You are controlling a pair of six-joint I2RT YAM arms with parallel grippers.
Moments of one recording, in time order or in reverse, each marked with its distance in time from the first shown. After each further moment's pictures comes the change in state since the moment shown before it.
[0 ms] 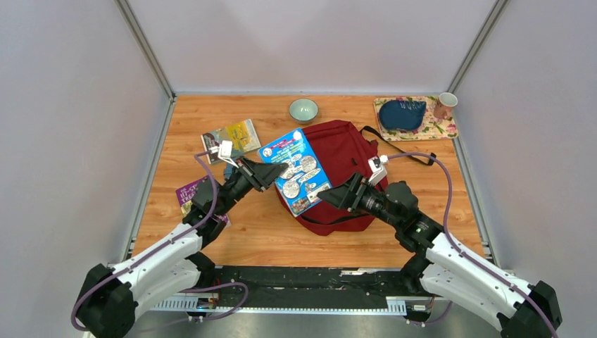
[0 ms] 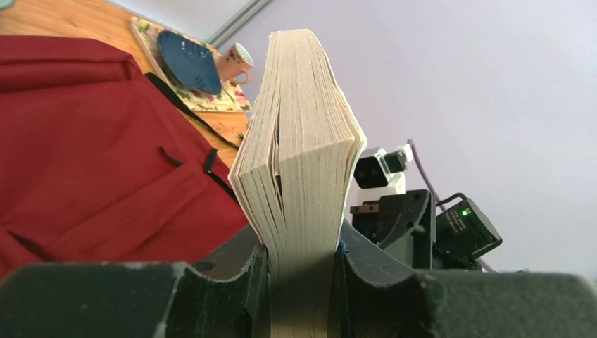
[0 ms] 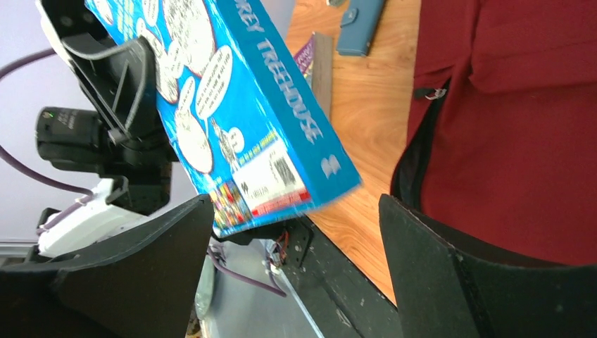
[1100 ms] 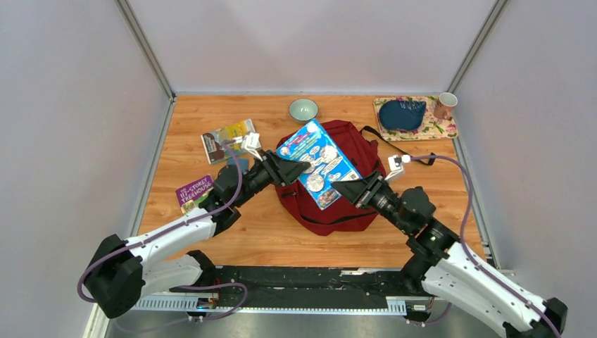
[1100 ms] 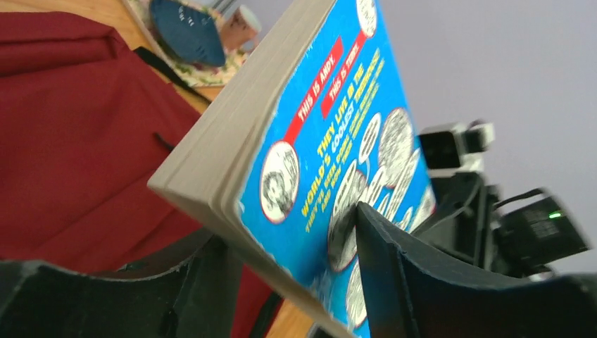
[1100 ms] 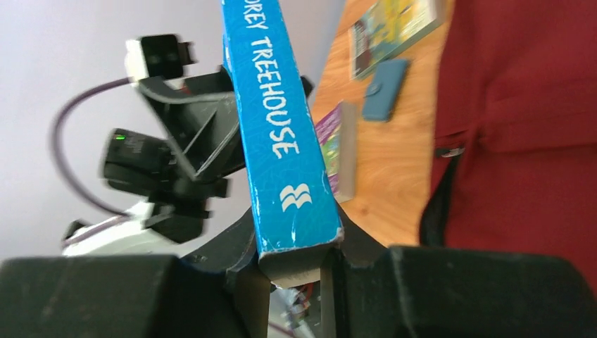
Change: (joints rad) left arm -0.152 0.226 0.070 0.126 -0.100 0.031; right arm 0.029 -0.074 -0.011 0.138 0.129 0.082
